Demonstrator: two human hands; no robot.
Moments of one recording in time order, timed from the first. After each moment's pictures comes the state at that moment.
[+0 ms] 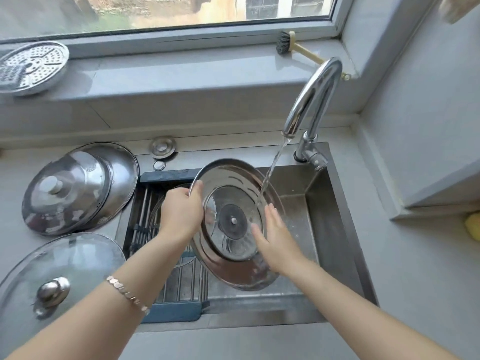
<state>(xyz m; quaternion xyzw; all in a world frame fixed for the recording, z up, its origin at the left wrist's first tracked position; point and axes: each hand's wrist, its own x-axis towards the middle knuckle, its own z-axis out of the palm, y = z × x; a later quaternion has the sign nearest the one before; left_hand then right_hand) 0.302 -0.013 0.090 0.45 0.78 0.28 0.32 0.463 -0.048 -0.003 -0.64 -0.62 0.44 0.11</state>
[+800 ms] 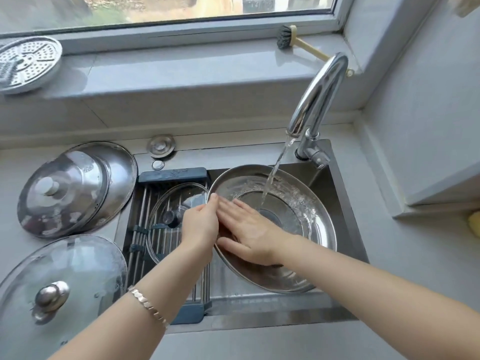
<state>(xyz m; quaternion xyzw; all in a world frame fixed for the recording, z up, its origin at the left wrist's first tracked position) 0.322 -0.020 0.068 0.25 0.75 0.36 0.50 0.438 -0.016 0.016 -0.37 -0.88 0.29 0.06</state>
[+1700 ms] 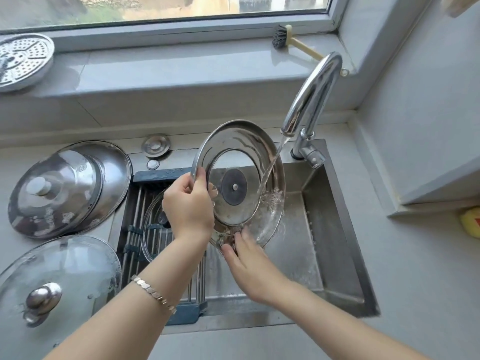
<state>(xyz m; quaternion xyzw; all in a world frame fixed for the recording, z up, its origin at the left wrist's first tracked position) 0.328 -0.009 0.081 0.37 0.72 0.51 0.30 0.425 -0.076 0.021 -0.58 -0.63 0.51 0.02</state>
